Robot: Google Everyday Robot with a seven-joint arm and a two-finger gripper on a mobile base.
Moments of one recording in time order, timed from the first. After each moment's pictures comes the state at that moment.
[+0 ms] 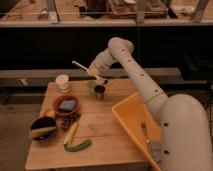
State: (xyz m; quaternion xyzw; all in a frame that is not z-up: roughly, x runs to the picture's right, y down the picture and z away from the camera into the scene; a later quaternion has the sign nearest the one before) arm -0.082 -0.111 0.841 -0.21 -0.31 0.14 0.92
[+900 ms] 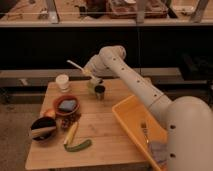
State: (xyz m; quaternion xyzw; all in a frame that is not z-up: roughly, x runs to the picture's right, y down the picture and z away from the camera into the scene) arm -0.107 -0.118 0.846 -0.13 -0.30 0.19 0.93
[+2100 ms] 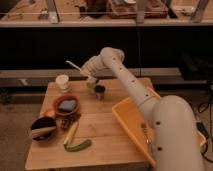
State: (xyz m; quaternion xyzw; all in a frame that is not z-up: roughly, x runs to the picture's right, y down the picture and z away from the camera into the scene) arm -0.124 -0.119 0.888 -0.15 -0.35 0.17 0.91
